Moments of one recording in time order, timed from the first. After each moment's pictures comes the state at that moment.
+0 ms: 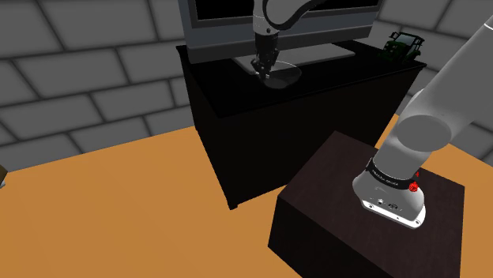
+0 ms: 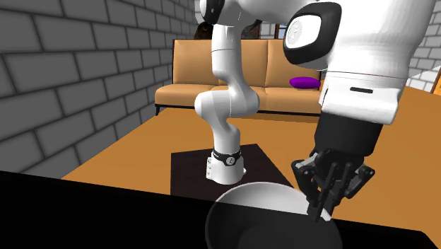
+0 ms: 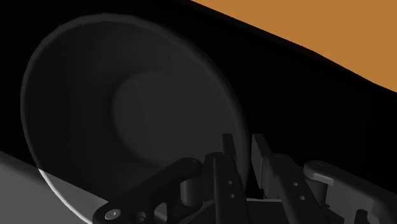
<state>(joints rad) -0.05 -0.18 0.15 -2.23 -0.14 2.10 0.20</state>
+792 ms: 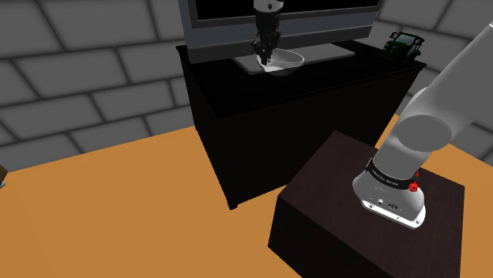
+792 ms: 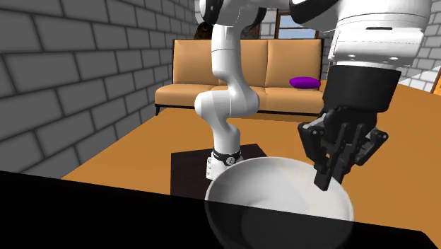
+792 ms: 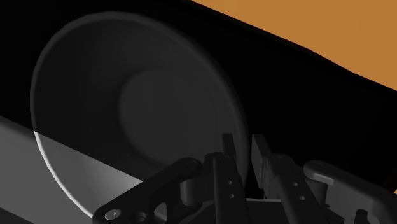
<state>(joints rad) -0.05 -0.22 0.15 -2.11 -0.13 1.95 0.17</state>
